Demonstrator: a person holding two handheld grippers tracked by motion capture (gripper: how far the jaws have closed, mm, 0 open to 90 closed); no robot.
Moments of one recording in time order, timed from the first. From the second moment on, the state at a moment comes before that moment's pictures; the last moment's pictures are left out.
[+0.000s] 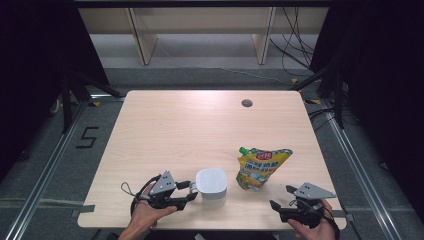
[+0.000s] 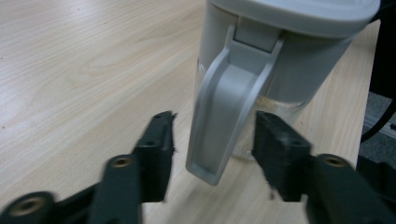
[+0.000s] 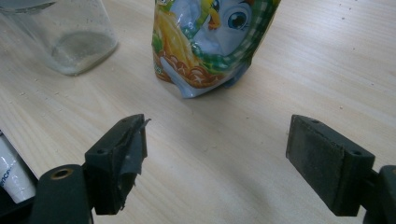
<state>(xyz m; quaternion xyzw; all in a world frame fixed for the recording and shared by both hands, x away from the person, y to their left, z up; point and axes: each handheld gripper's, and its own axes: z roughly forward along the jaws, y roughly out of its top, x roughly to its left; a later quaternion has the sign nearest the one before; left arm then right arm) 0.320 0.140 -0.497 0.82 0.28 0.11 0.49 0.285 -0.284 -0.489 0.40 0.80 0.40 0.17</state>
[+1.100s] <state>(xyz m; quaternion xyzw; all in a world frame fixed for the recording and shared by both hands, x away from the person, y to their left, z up) 0.300 0.152 -0.450 0.80 0.25 0.14 0.53 0.285 -0.280 -0.490 0.40 0.81 0.40 0.16</state>
